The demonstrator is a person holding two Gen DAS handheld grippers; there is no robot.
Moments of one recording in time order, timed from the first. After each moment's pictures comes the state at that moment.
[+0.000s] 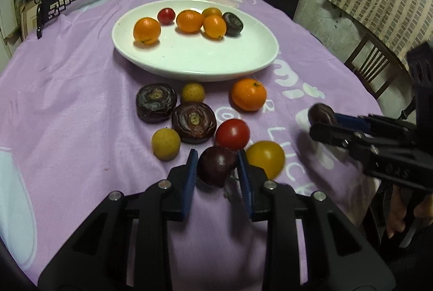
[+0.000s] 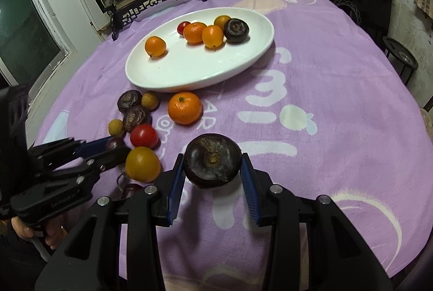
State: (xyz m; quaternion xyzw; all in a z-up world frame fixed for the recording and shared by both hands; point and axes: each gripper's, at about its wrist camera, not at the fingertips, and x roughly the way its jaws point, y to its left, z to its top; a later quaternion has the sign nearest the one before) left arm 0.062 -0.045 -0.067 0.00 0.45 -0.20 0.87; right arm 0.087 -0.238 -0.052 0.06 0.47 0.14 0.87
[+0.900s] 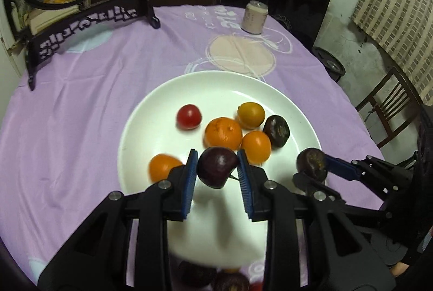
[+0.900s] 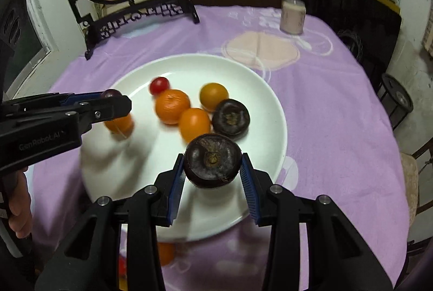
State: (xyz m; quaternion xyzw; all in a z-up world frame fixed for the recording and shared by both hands) left arm 0.254 -0.059 -0.010 -0.01 0.45 -0.16 0.88; right arm 0.242 -0.219 -0.036 0.00 0.46 0.11 0.88
